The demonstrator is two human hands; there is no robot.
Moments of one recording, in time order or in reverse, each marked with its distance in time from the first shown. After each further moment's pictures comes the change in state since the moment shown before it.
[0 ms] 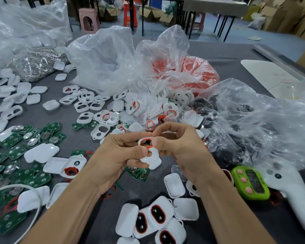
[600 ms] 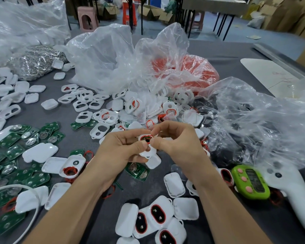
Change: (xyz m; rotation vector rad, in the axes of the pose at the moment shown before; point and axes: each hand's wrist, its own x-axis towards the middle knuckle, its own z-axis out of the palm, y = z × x) left_hand 0.011 -0.008 0.000 0.155 0.101 0.055; right_hand 0.005 0.011 0.000 -0.314 0.129 -0.104
